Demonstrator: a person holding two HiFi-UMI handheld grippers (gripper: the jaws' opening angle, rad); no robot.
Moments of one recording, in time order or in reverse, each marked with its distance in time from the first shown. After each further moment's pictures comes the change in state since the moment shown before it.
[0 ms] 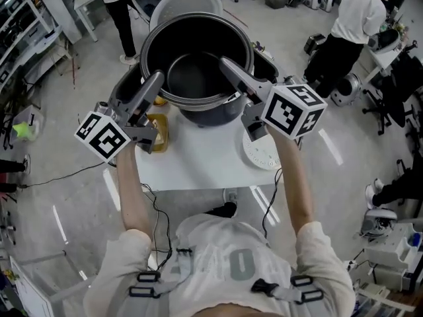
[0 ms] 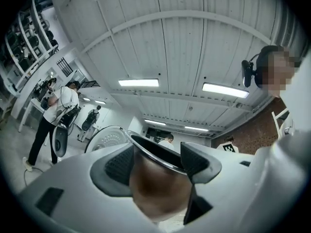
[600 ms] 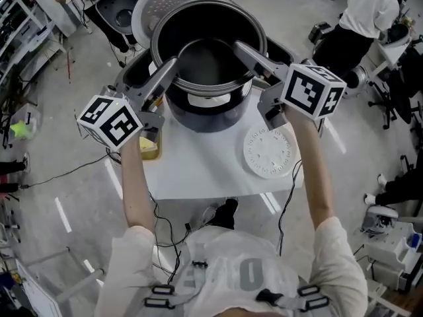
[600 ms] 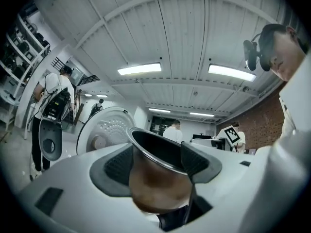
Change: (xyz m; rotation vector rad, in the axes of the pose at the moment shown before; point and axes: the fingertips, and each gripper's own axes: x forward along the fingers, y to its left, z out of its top) left arm 0.088 0.057 -0.046 0.073 0.127 0.038; right arm 0.044 -0.102 -0.008 0.085 0.118 -0.049
